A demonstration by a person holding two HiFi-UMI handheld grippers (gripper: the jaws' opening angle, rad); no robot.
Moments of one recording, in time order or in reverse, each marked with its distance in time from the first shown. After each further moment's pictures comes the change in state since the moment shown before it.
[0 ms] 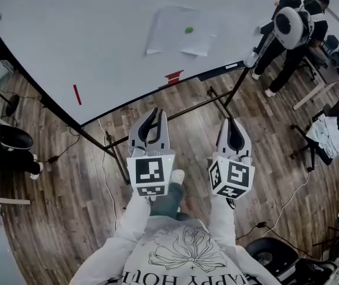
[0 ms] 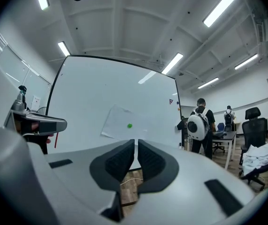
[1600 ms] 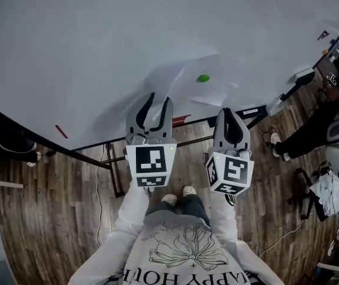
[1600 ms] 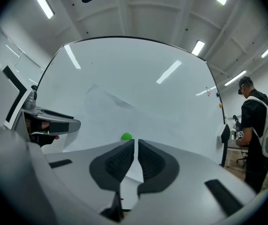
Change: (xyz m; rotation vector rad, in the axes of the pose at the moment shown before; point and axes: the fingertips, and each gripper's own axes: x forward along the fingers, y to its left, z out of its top) left arm 0.268 0.074 0.022 0.062 0.009 0.195; right arm 0.303 -0.012 0.031 -0.067 -0.060 0.270
